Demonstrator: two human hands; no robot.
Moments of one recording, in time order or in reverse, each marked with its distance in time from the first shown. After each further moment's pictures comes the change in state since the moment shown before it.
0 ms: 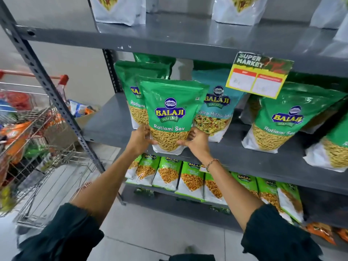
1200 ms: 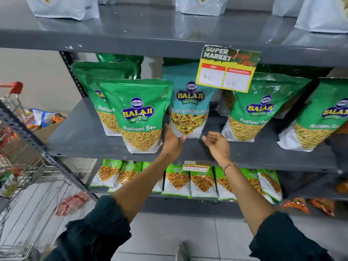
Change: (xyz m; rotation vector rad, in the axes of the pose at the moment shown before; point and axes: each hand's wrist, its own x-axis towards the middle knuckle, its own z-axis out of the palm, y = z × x) left_hand 0.003 0.079 0.156 -0.128 -0.187 -0.022; right_hand -0.006 0.072 -0.112 -0.163 0.376 0.188
